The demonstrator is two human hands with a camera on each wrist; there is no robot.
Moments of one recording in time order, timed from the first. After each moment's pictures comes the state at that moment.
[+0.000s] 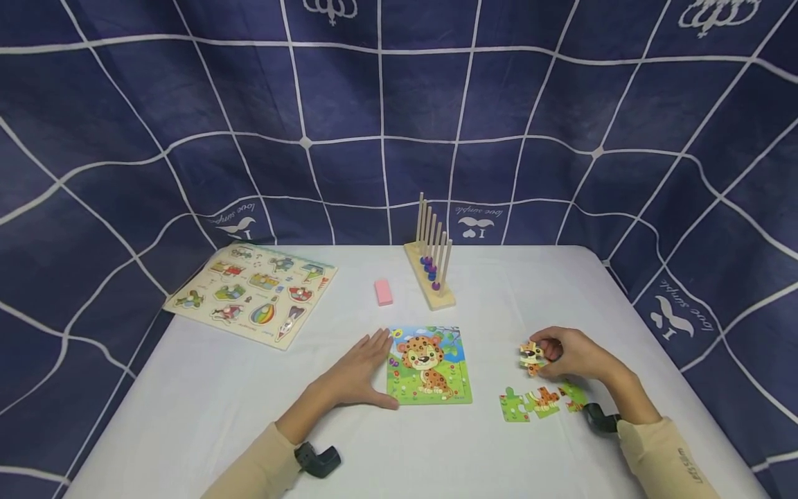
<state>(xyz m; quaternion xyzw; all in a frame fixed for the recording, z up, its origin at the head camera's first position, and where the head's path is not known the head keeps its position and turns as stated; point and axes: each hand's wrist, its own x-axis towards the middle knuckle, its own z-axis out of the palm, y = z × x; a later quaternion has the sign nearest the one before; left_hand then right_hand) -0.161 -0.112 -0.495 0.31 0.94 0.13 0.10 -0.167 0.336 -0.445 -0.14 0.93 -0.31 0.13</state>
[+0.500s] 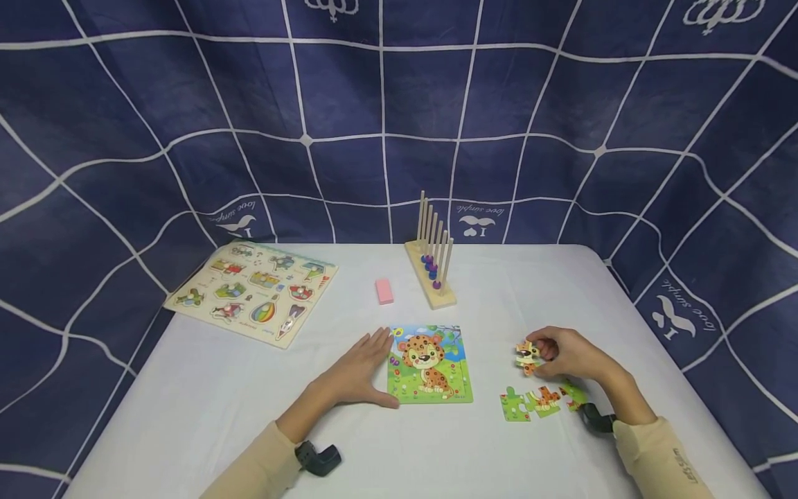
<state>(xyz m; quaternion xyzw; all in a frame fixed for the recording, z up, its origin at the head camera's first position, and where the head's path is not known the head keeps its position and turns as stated) -0.160 -0.112 -0.495 0.30 0.94 0.14 0.10 -0.166 0.325 -0.446 -0.14 0.93 -0.31 0.14</state>
